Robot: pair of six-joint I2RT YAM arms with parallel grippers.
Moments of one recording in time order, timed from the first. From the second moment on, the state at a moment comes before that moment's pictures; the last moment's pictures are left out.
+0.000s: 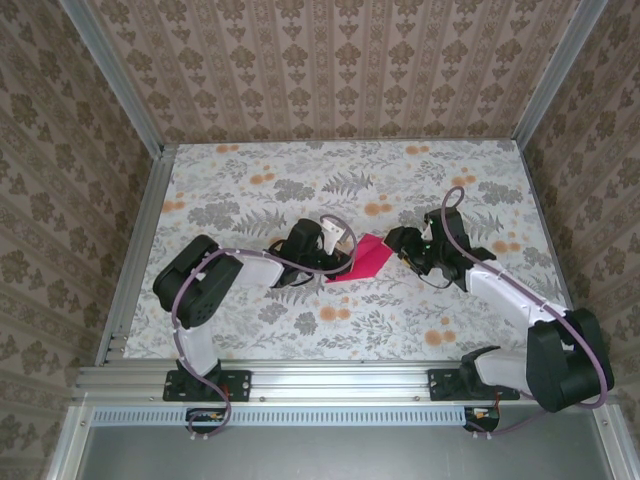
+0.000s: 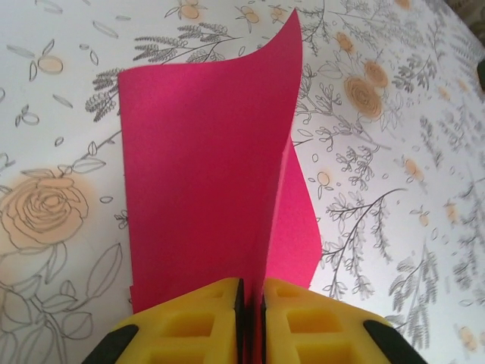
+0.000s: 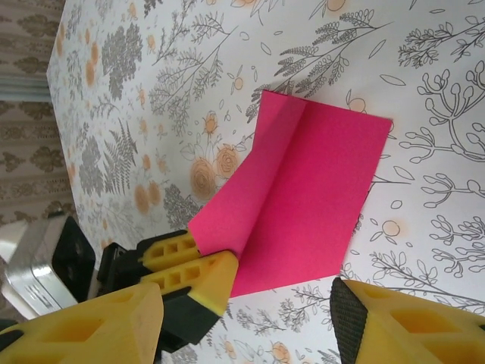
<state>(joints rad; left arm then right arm) -0.76 1.85 0.83 0.38 0.46 -0.30 0.26 1.24 0.66 -0.18 -0.36 0.96</state>
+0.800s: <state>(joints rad) -0.71 1.85 0.88 0.24 0.50 -0.73 0.37 1.53 0.69 0.01 -0.45 0.90</state>
